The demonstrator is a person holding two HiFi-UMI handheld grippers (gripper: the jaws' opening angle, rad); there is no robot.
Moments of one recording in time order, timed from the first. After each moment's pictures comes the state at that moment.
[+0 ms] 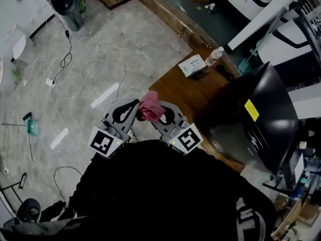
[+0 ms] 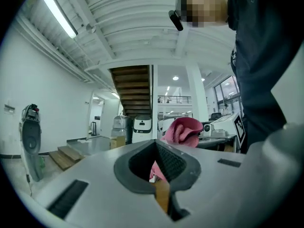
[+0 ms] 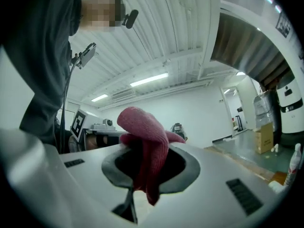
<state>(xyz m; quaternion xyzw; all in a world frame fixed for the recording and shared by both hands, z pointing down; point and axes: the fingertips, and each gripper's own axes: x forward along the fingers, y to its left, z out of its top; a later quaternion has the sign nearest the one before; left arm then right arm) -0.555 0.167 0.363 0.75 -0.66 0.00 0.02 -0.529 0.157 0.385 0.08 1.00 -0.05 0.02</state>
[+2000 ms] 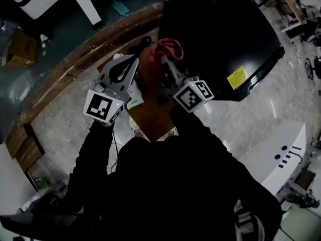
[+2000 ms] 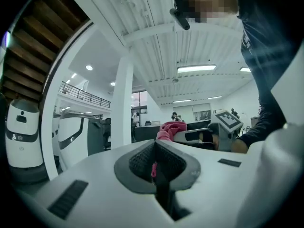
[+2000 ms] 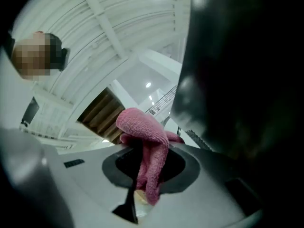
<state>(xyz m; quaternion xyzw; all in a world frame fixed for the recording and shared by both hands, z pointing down) -0.413 -0.356 0.371 1.00 -0.04 0.00 -0.03 -0.324 -0.331 0.387 -0.68 0.64 -0.16 0.32</state>
